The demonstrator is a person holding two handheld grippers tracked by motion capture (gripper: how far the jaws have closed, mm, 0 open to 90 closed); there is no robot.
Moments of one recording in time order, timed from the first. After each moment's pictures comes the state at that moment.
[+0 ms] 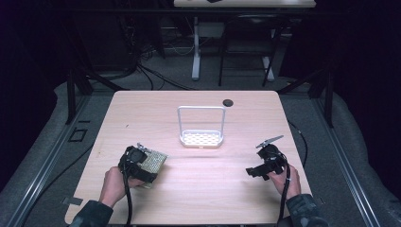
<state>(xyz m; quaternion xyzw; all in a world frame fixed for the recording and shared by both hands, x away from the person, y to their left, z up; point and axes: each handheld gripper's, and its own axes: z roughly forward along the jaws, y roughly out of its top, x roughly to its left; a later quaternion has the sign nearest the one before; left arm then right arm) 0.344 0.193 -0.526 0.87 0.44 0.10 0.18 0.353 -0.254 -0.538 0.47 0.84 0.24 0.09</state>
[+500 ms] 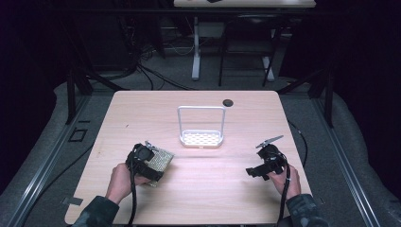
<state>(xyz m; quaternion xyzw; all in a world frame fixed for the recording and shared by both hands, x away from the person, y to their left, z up) 0.350 0.172 -0.524 0.88 0.41 0.10 0.19 0.353 -0.253 -0.539 0.47 0.84 0.25 0.09</state>
